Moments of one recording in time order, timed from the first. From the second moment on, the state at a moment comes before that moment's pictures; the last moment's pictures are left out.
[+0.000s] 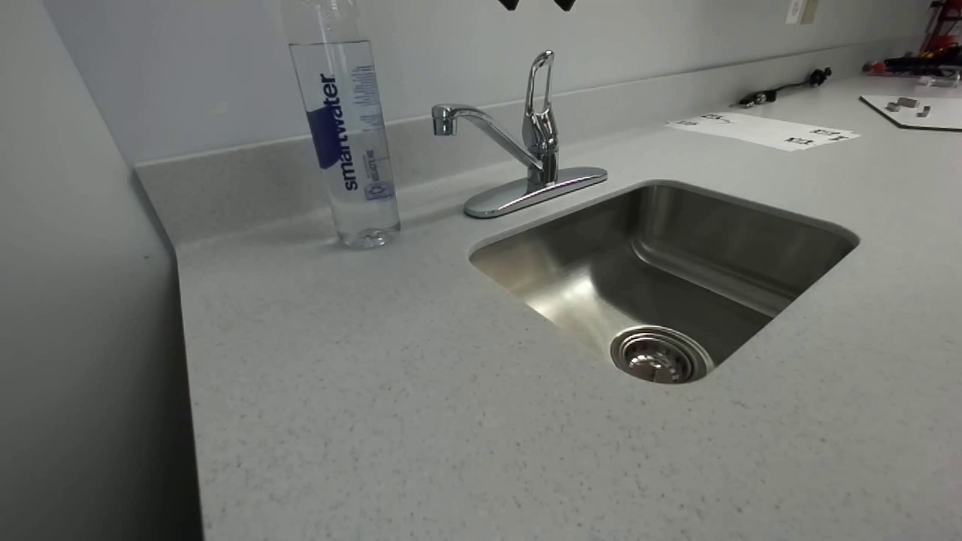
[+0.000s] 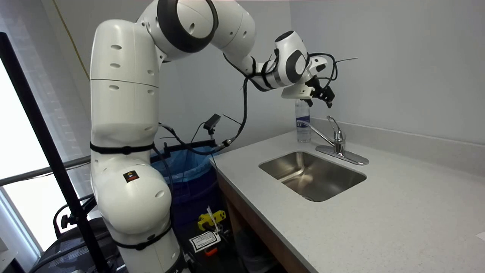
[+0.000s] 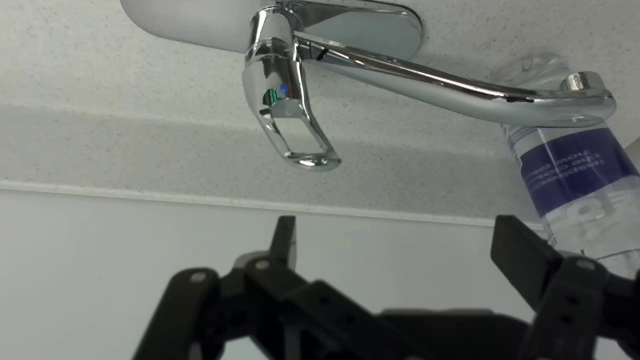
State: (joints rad) arm 0.21 0.29 0.02 -1.79 -0.17 2.71 0.24
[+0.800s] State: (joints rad) arm 0.21 0.35 0.01 -1.79 -0.17 2.73 0.24
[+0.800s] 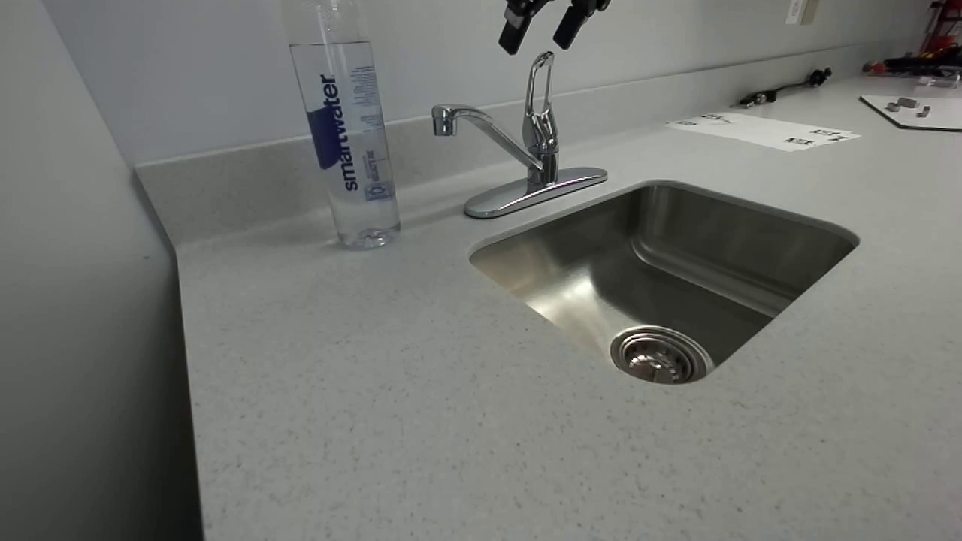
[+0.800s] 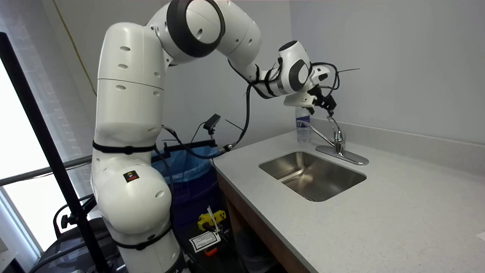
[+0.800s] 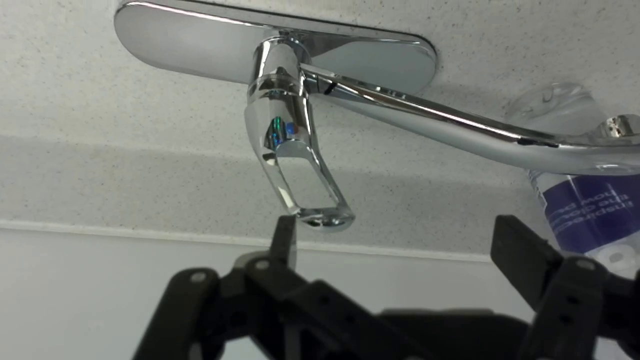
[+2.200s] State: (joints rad) arm 0.26 0.38 -0.03 -1.79 -0.23 2.88 0.32
